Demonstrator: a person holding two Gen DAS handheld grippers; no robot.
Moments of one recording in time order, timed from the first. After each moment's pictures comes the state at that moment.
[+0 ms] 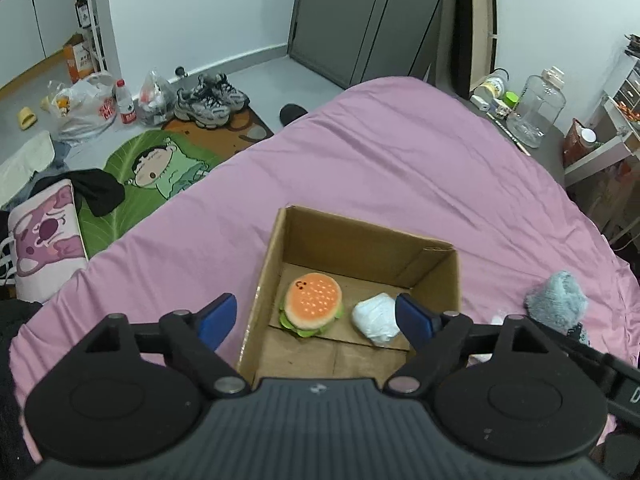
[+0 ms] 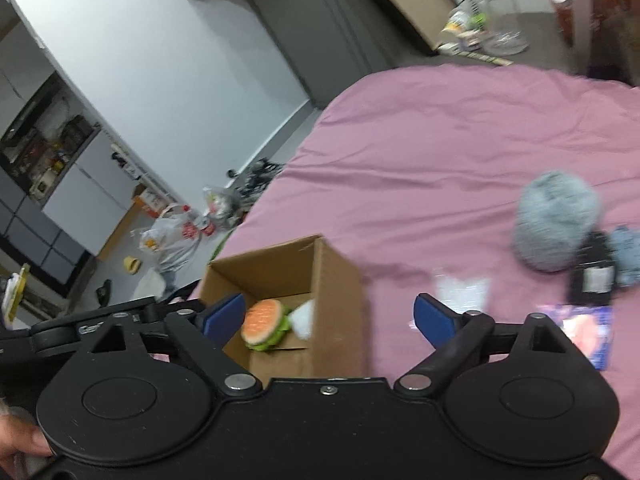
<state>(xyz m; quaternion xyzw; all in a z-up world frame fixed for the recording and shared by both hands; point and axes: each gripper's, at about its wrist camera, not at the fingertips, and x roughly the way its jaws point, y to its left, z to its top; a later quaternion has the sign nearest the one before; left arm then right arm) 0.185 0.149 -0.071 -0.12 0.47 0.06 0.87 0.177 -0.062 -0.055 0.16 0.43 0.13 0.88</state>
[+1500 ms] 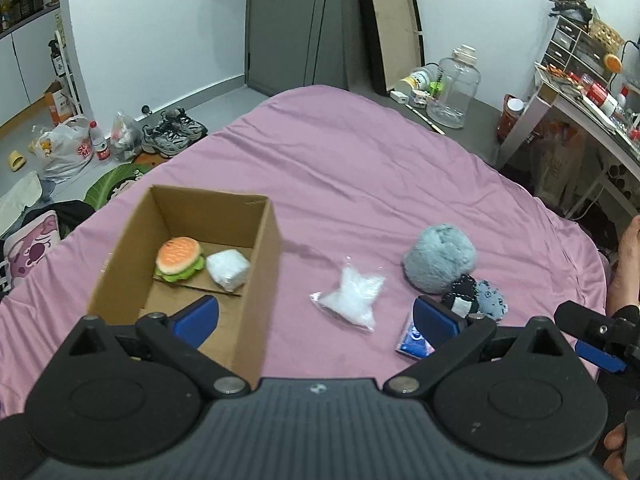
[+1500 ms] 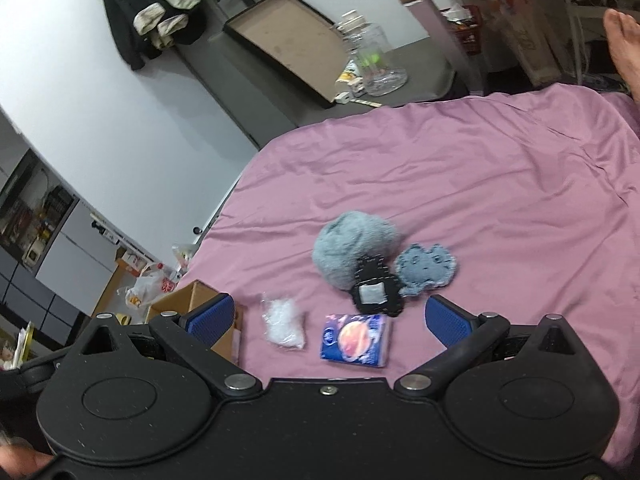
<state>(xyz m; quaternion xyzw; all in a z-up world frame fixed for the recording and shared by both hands) 0.127 -0.023 -0.036 -0.08 0.43 0.04 0.90 0.120 -0.264 -0.040 0.23 0.39 0.08 0.89</state>
